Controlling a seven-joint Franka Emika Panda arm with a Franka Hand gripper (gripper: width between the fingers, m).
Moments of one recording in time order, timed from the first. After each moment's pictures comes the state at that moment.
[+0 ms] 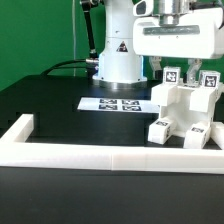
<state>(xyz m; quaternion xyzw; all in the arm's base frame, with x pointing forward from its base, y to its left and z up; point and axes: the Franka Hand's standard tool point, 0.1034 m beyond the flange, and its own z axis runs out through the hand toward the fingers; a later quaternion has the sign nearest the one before) 0.487 0.067 0.102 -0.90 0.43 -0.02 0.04</state>
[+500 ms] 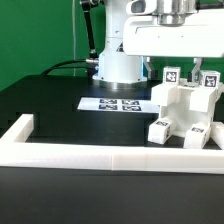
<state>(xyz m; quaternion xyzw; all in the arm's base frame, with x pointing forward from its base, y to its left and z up) 0.488 0.065 0.103 -0.97 0.25 -0.03 0.03</state>
